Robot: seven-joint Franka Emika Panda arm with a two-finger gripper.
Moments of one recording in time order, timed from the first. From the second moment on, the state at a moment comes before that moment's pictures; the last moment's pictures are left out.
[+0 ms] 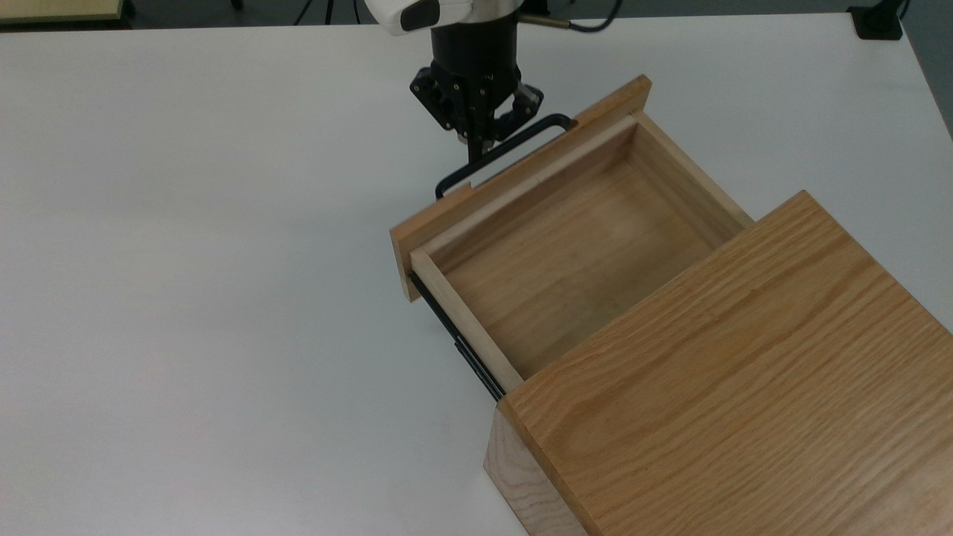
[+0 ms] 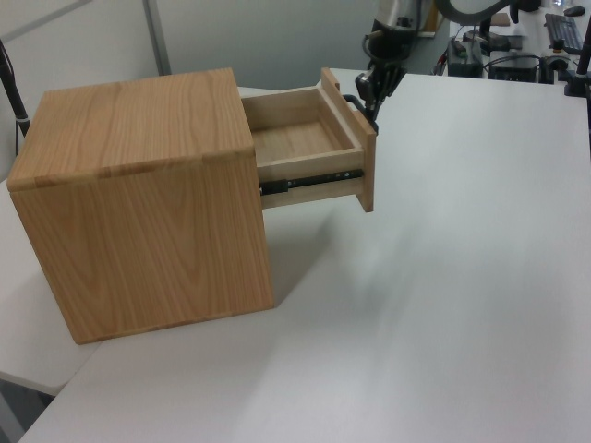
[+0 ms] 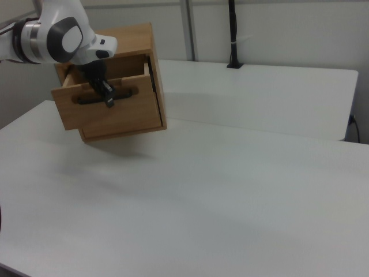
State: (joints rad) arm 0.08 0.14 0.11 -1.64 -0.03 2.05 0.54
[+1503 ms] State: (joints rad) arm 0.18 0.48 0.11 -1.38 -0.22 2.51 1.11
